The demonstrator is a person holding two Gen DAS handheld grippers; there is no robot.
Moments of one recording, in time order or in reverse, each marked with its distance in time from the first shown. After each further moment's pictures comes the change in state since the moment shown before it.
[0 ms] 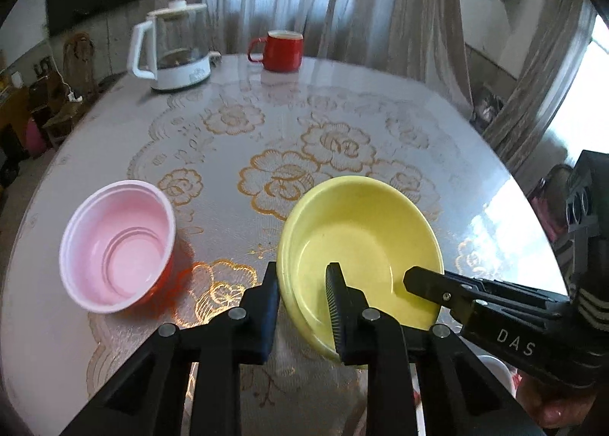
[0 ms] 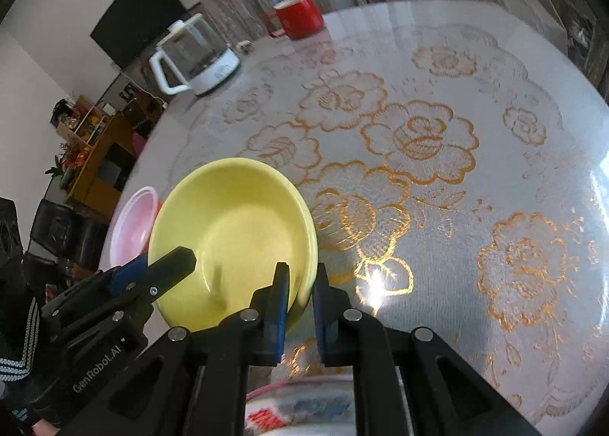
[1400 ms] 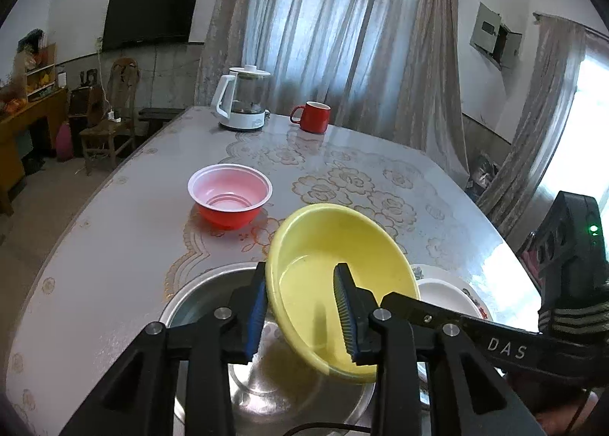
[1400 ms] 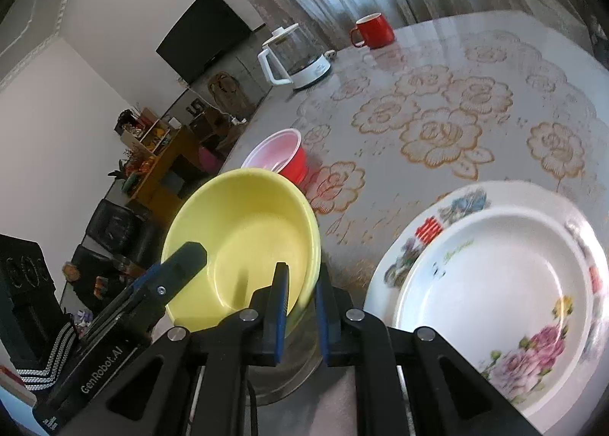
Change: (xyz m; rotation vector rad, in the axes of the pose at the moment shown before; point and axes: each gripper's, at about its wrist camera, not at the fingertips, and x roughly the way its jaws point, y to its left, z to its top) left arm -0.145 0.041 -0.129 -0.106 -0.284 0.007; right arm -0.068 0.082 -0.136 -0.032 -0.104 0.235
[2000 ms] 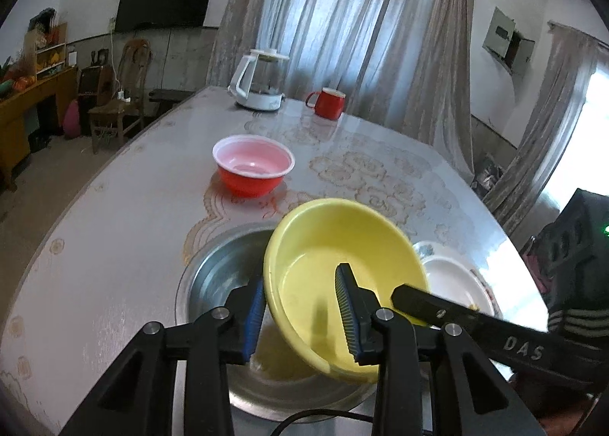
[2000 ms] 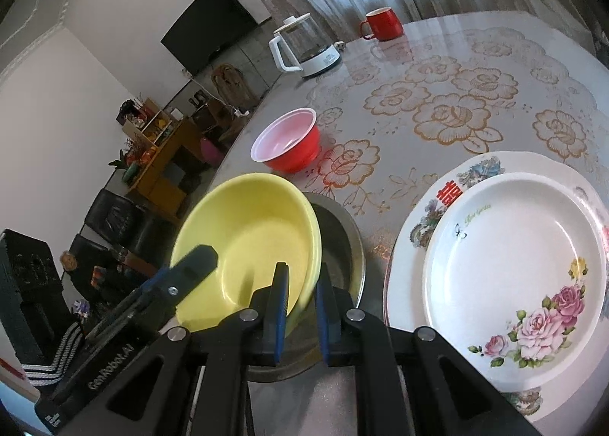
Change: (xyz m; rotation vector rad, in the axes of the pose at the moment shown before) left arm -0.011 0.024 -0.031 -0.055 0.047 0.011; right arm 0.005 0.019 -0.027 -0.033 0.009 -0.017
